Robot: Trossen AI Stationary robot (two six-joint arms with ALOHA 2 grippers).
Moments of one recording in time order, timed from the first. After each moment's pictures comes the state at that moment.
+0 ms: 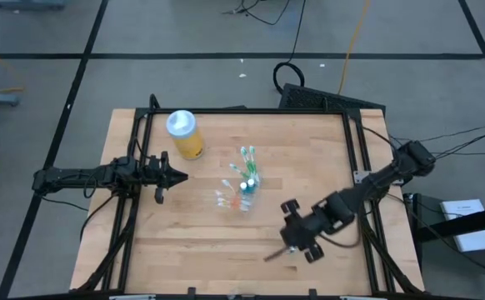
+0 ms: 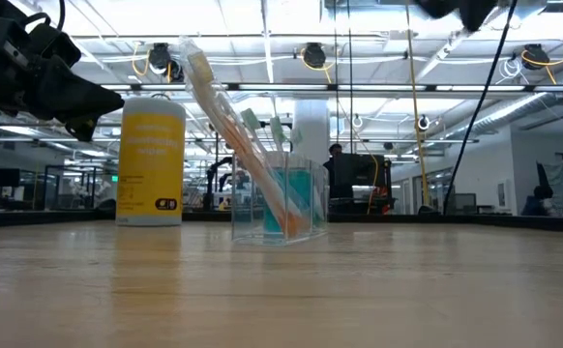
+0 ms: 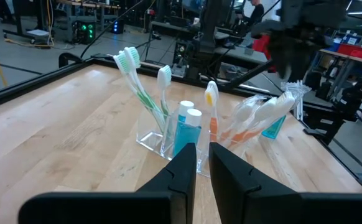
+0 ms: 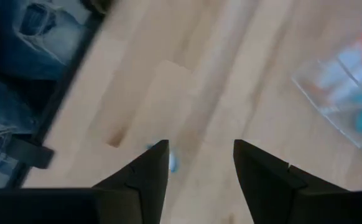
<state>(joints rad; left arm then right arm) 0.05 0.12 0.01 0.03 0.04 -0.19 0.53 1.57 1.34 -0.85 0.03 0.12</state>
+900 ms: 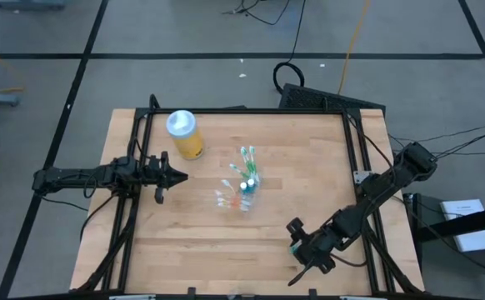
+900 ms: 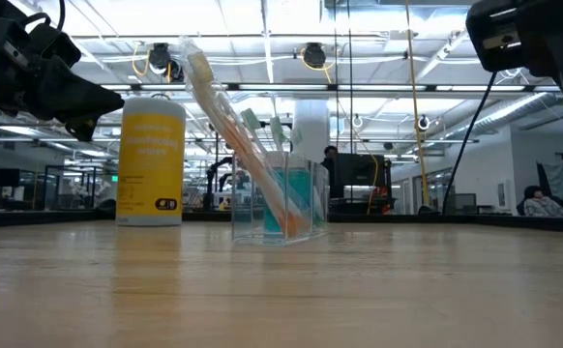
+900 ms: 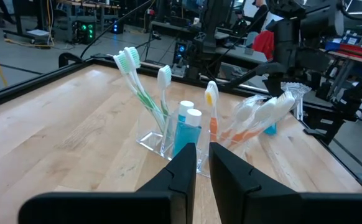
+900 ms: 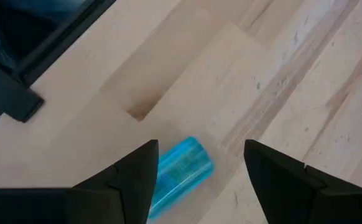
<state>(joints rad) 0.05 0.12 0.01 0.03 0.04 -0.19 0.70 1.57 1.00 -0.47 0.08 -0.02</state>
